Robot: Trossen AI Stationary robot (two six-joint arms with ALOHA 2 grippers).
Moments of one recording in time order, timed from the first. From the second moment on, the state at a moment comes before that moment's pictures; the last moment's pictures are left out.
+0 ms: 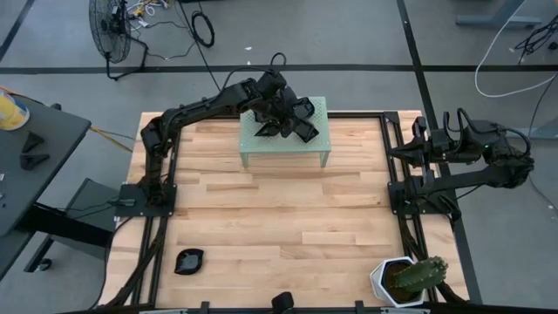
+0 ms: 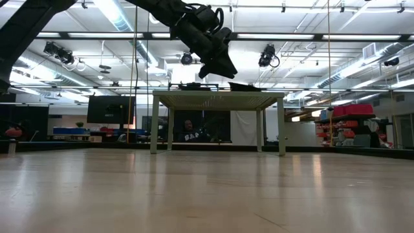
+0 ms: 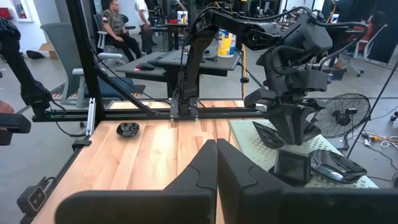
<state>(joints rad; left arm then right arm) 0.50 1.98 1.84 -0.57 0.33 -0.04 0.05 0.40 0.99 -0.73 0.09 -0.01</state>
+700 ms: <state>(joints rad) 0.48 1.98 1.84 -0.58 0.13 0.01 0.05 0.40 0.99 -0.73 0.09 -0.01</state>
